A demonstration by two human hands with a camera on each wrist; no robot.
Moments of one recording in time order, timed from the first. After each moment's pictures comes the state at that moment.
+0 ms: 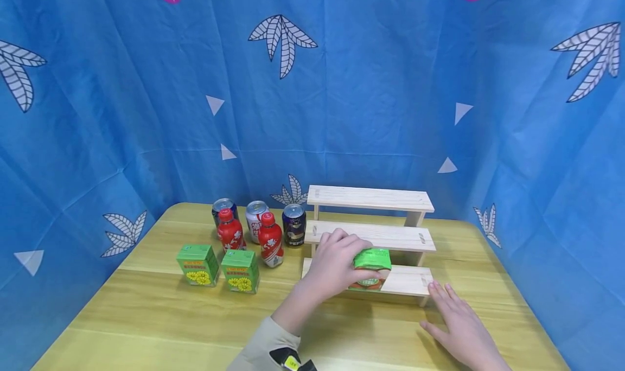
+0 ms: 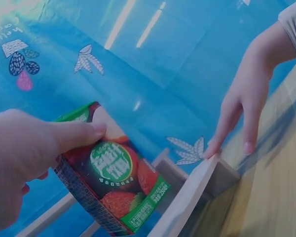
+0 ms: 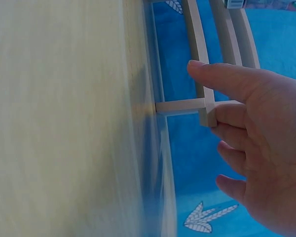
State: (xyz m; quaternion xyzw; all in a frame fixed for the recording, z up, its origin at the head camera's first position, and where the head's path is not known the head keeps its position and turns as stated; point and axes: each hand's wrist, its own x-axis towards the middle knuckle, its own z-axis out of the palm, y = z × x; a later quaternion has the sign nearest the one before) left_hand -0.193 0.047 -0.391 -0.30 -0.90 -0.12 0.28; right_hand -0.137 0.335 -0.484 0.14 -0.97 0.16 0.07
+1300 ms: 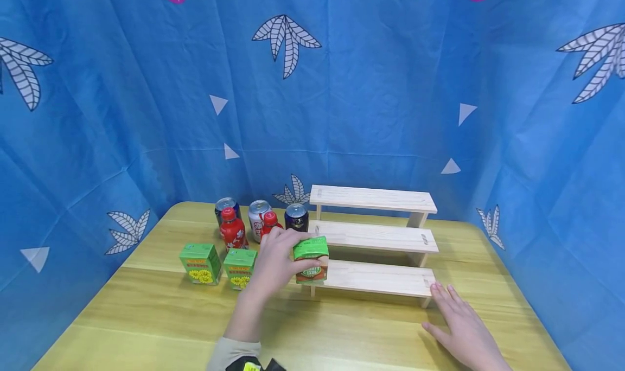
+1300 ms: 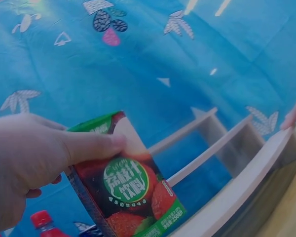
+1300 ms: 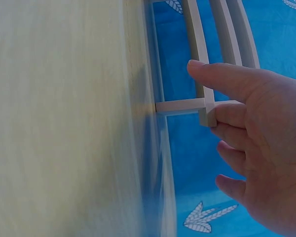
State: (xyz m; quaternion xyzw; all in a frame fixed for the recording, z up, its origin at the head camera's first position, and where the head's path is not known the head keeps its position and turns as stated) left_hand -0.179 -0.048 -0.386 -0.15 -0.93 -0.27 0.20; right_hand -0.137 0.337 -0.488 0.15 -0.97 0.17 0.07
